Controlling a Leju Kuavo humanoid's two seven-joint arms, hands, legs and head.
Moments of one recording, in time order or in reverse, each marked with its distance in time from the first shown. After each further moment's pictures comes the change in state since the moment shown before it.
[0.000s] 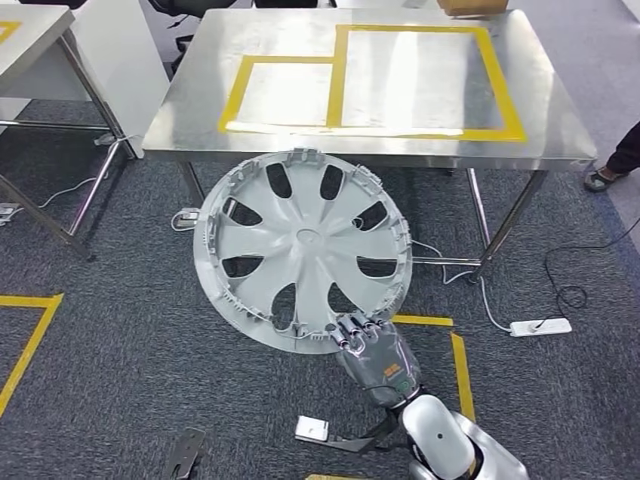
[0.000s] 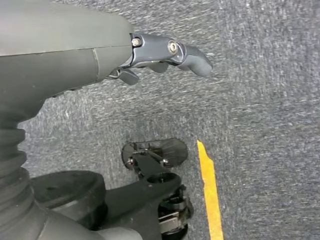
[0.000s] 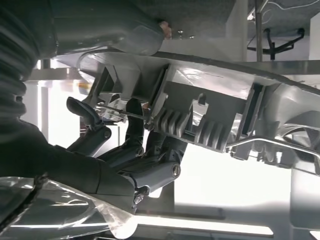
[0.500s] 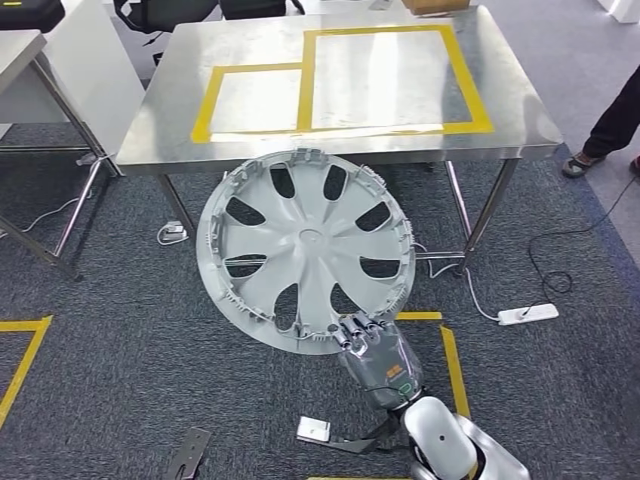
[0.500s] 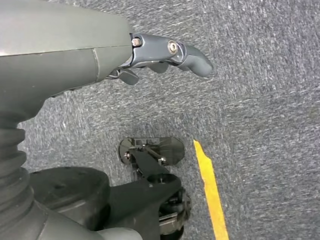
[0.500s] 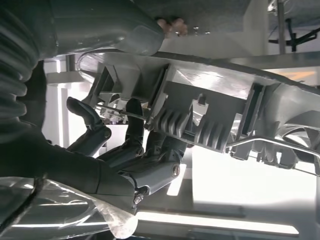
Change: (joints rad) left arm 0.001 -0.001 -0.009 0.000 0.000 0.025 0.002; right arm 0.002 0.000 0.000 -0.001 0.003 -0.002 0.001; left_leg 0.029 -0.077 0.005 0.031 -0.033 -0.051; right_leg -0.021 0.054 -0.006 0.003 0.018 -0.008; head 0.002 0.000
